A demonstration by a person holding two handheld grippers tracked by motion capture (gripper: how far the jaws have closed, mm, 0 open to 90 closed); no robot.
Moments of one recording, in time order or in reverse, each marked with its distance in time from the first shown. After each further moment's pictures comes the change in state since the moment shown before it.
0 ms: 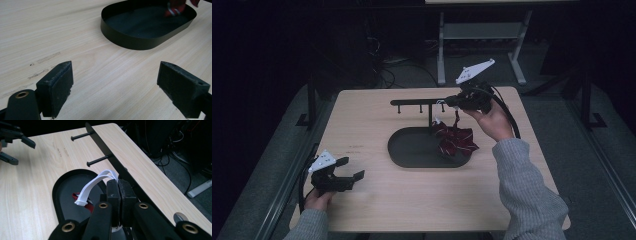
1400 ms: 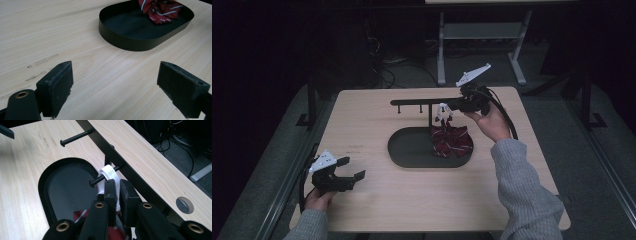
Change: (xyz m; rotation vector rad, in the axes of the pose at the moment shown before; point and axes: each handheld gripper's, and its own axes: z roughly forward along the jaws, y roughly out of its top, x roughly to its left) left arm -0.002 0.001 0.001 -0.003 -0.010 0.001; right arm -0.020 -0.022 0.027 0.074 -0.014 0.084
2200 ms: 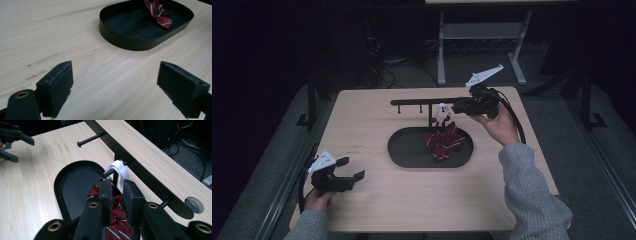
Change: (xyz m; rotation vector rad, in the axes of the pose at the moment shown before) left arm 0.001 -0.001 -0.002 -0.003 -0.001 -0.011; right arm 0.001 -0.012 -0.021 -0.049 0.072 0.039
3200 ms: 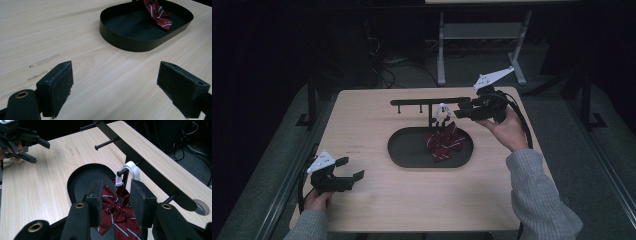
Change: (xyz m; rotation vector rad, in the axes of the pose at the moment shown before) left arm 0.001 0.000 -0.002 -0.007 0.005 0.006; right arm 0.012 -0.006 -0.024 -0.047 0.043 -0.018
